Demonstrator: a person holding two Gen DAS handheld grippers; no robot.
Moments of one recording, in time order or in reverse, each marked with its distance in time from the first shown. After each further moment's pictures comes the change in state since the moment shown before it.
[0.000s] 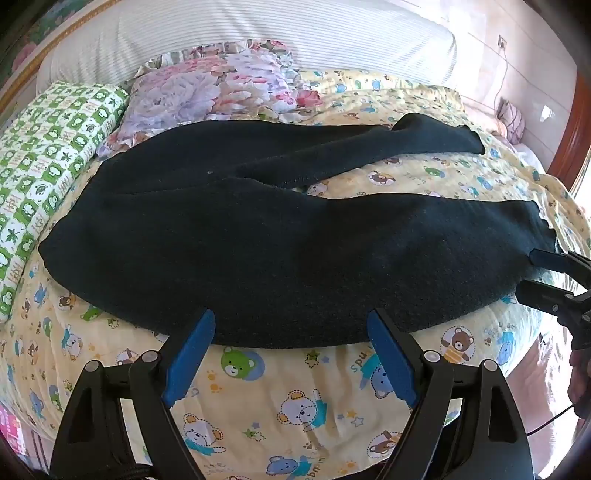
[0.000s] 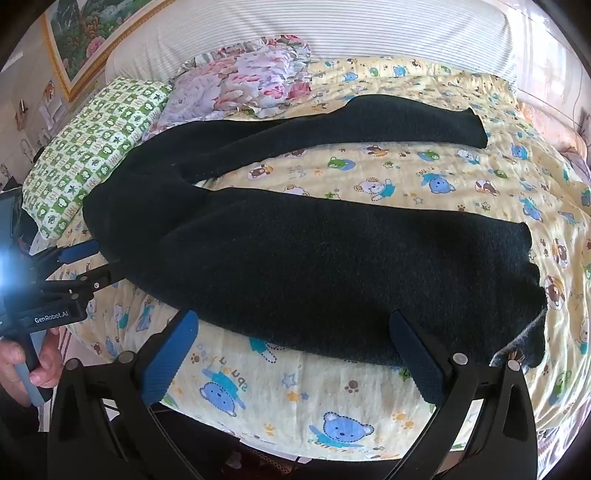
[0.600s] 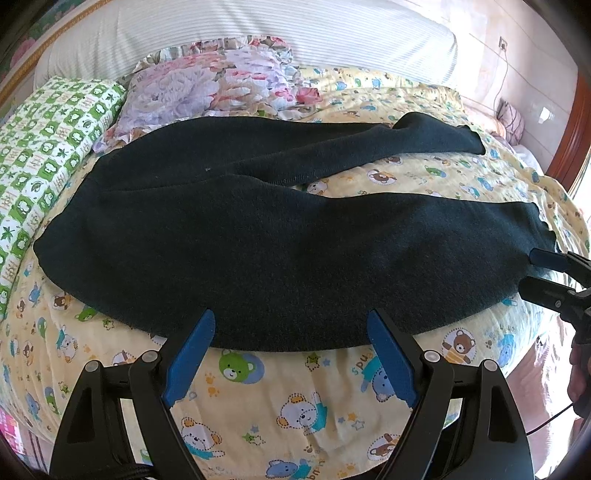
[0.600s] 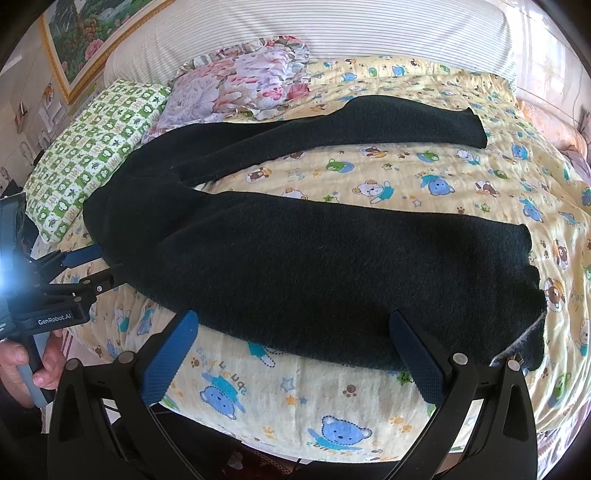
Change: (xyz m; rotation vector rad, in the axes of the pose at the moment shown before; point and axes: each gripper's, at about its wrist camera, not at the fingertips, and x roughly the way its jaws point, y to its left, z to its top) left arm 0.006 0.003 0.001 -0.009 0.011 -0.017; right arm 0.001 -0.001 0.003 0.007 -0.002 0.005
